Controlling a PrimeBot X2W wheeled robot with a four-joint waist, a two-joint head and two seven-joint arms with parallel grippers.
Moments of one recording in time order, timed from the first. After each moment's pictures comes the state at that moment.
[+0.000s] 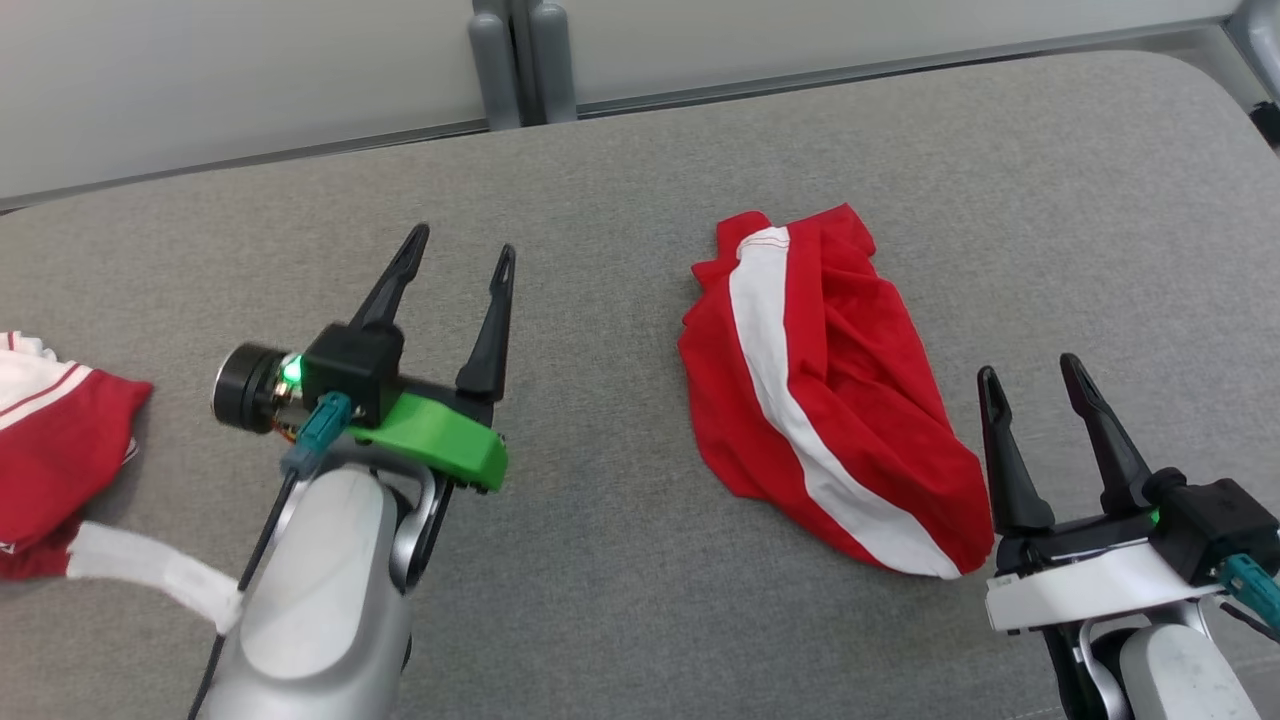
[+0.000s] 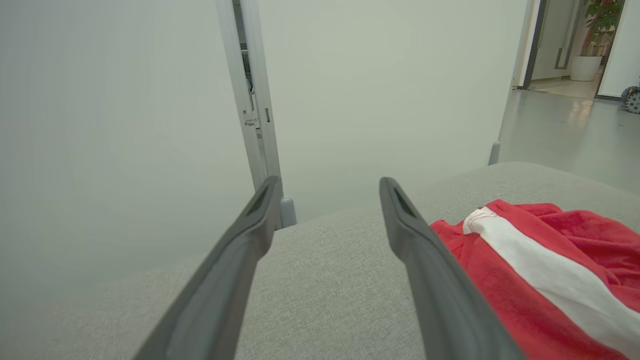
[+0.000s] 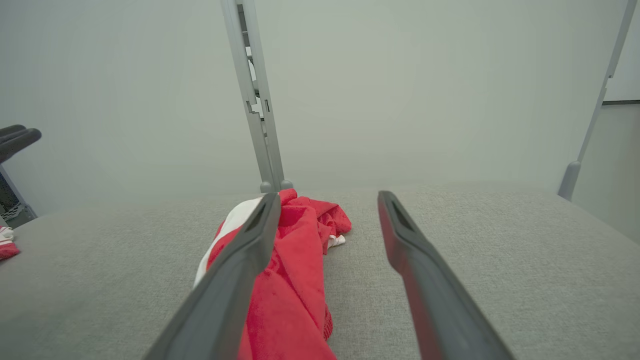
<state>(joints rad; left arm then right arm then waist) -0.46 0.06 -0.25 0.38 -0.14 -0.13 -0.26 -0.04 -0.10 0.03 -0.01 0.19 0.13 -0.26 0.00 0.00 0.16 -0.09</state>
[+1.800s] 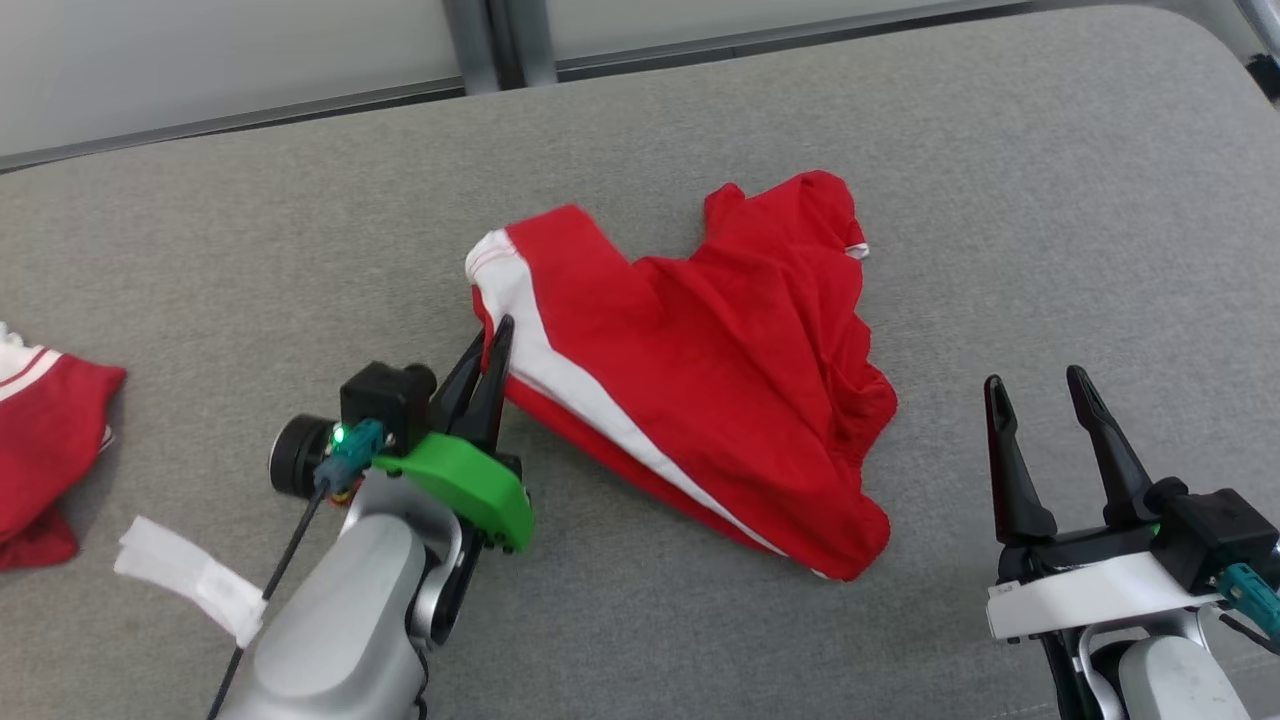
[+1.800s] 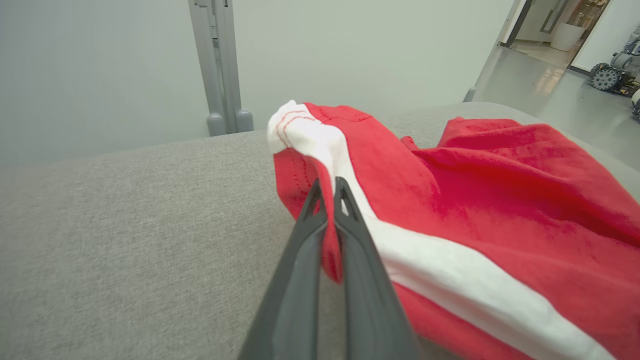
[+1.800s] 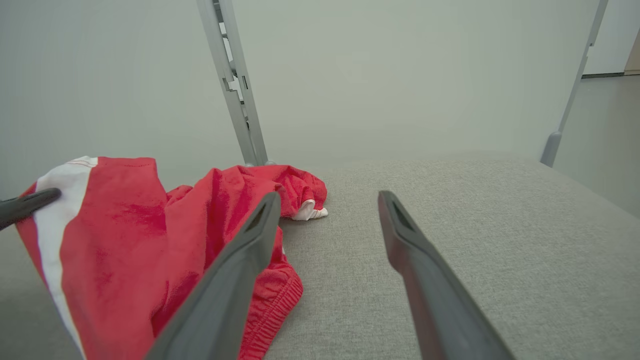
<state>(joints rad) -0.55 0.17 -0.61 0.56 -0.55 0.00 -0.26 -0.02 -0.08 0.00 0.00 0.18 0.13 -0.26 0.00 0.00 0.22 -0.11</state>
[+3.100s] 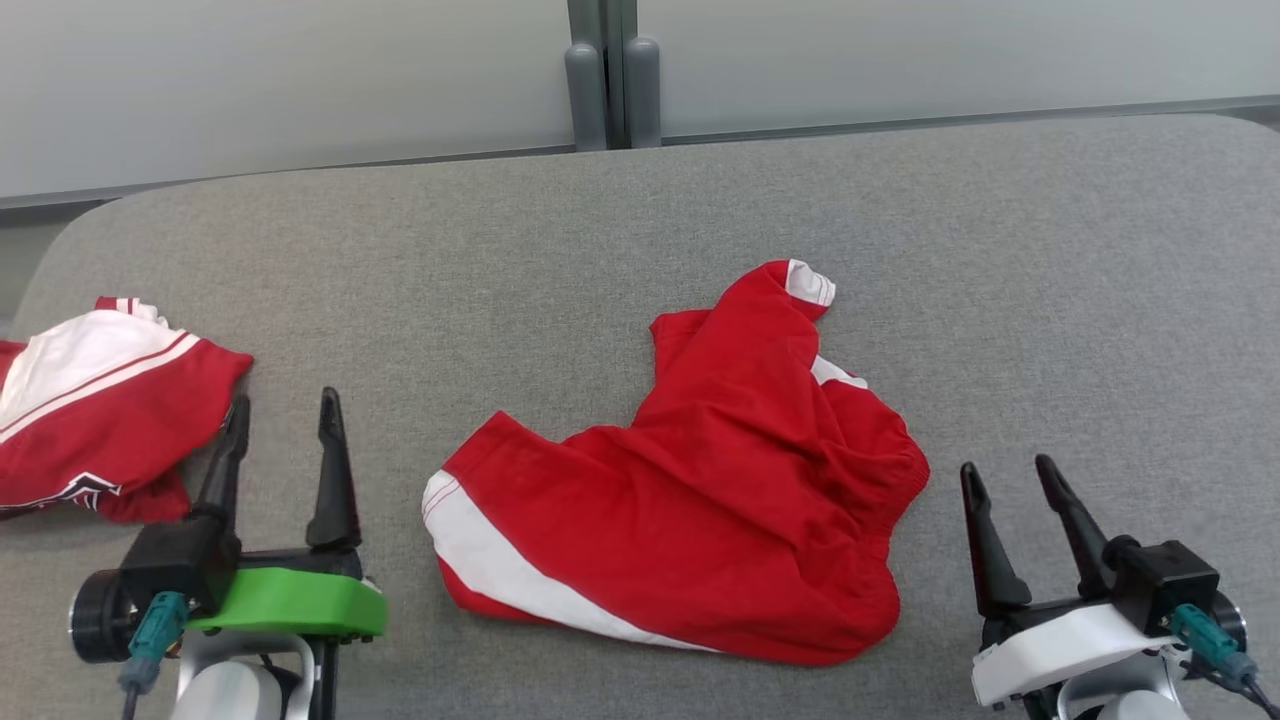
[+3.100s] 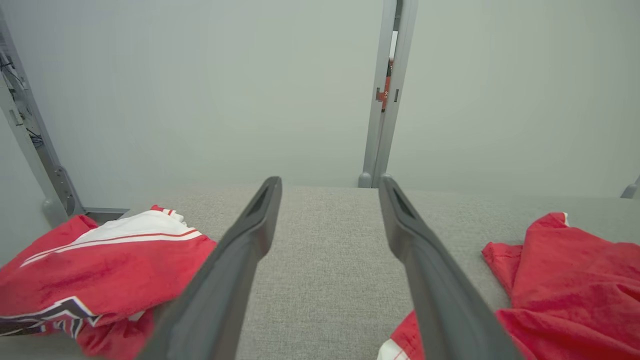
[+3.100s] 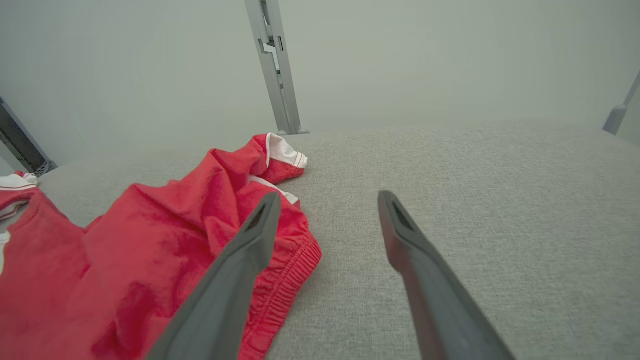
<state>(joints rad) -0.12 0.20 -0.19 0.11 -0.36 0.10 -0.26 0.02 -0.09 0.03 0.14 0.19 0.13 -0.26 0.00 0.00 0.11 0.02</state>
